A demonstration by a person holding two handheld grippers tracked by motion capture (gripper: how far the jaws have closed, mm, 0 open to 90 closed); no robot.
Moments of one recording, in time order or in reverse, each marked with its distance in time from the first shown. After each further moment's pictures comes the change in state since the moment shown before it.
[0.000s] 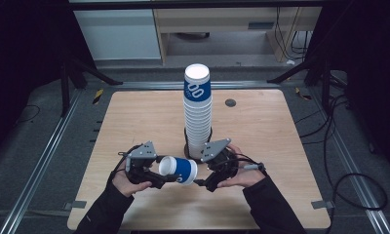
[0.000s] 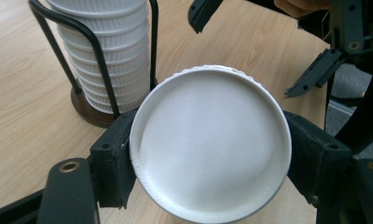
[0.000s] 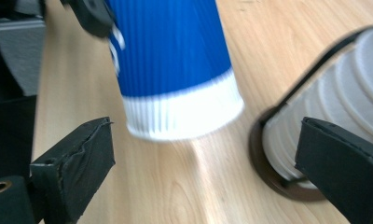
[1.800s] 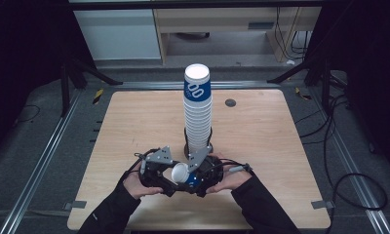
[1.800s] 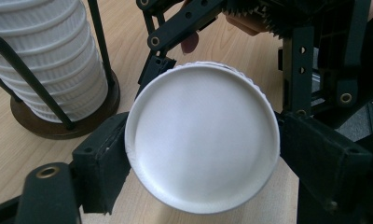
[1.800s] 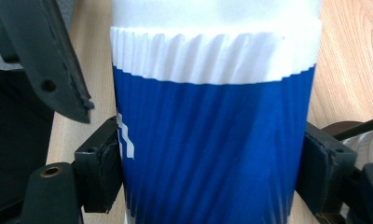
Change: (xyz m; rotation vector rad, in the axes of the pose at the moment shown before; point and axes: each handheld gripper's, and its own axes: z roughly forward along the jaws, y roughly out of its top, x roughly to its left) left arm -0.018 0.012 0.031 0.111 -0.089 0.068; right arm 0.015 0.009 0.040 0.081 0.144 -0.100
